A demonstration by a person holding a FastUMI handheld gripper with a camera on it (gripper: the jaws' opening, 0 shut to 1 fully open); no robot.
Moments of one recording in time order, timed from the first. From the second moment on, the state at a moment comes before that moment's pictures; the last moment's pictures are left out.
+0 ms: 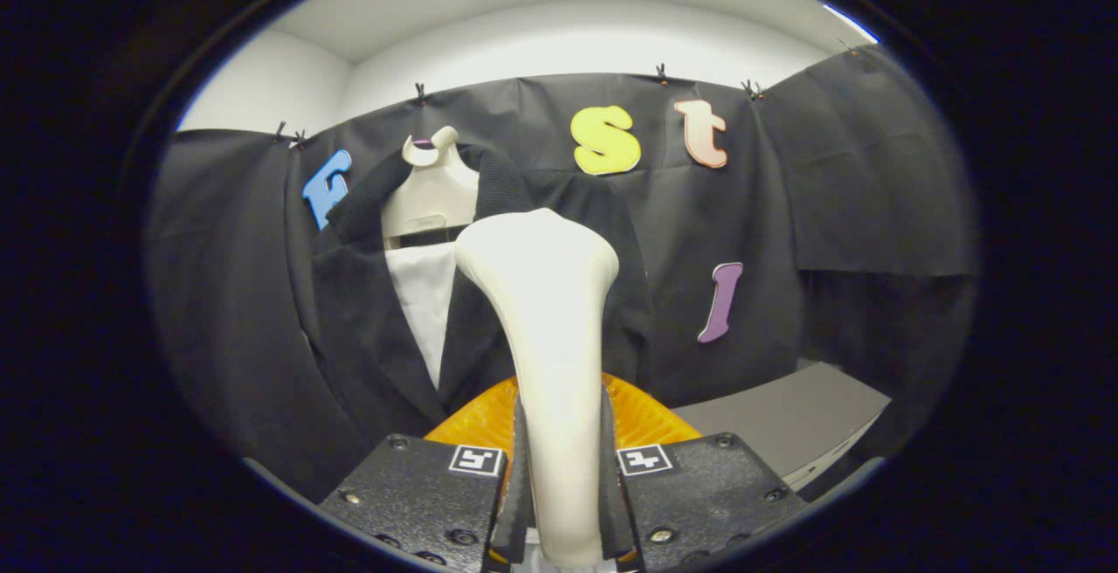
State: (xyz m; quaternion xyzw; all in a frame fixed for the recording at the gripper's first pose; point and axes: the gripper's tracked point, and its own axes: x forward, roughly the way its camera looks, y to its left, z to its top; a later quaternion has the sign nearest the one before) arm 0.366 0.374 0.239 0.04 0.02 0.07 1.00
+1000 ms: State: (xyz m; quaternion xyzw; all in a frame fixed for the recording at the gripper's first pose) arm 0.402 0.379 0.175 0.00 0.05 0.04 1.00
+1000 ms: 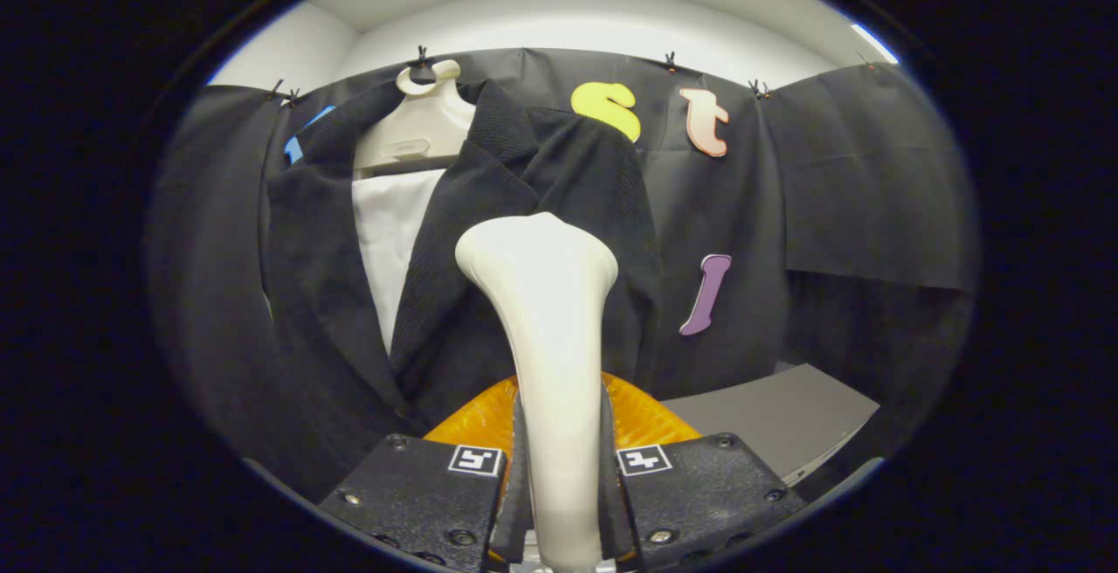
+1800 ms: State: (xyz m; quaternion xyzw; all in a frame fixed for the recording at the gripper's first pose) arm 0.386 0.391 0.053 -0.04 0.12 0.04 0.99
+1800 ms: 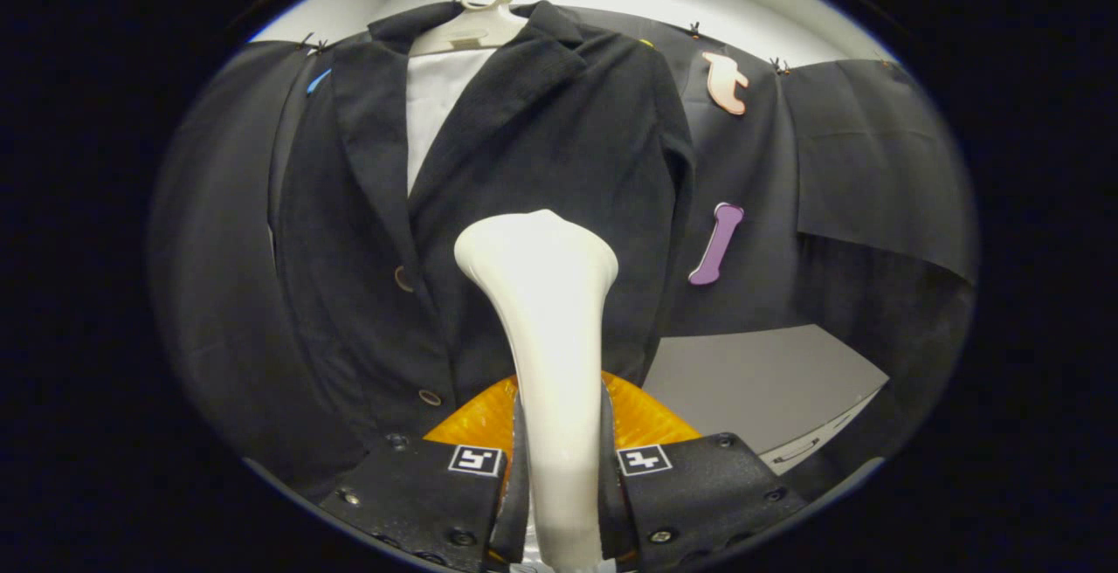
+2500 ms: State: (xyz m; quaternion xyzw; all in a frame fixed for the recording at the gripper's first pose) arm 0.380 0.378 -0.042 -0.07 0.16 0.02 0.98
